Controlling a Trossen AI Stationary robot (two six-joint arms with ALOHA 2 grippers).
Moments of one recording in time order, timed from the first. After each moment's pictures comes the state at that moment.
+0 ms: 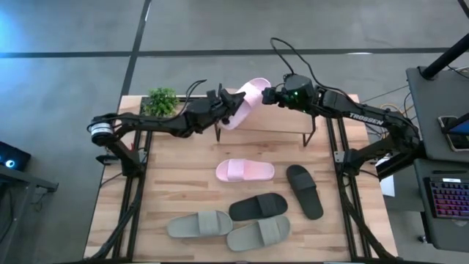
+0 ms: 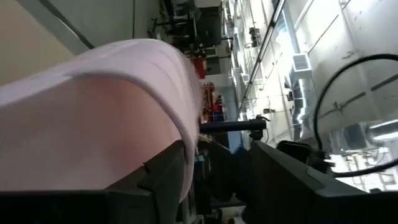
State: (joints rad) left arm 0.29 1.58 1.01 0.66 -0.35 -1.44; right arm -0.37 1.35 1.28 -0.45 0.31 0.90
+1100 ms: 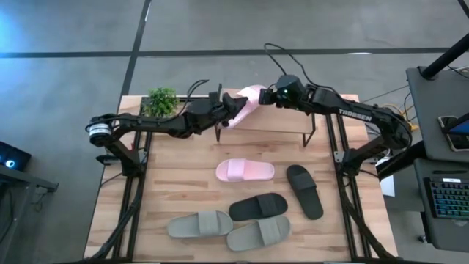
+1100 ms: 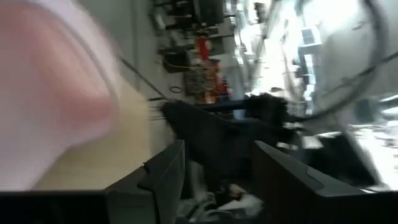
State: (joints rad) left arm 0.28 1.57 1.01 0.60 -0.28 -1.40; right arm -0.43 1.43 1.27 -0.49 0.26 0.91
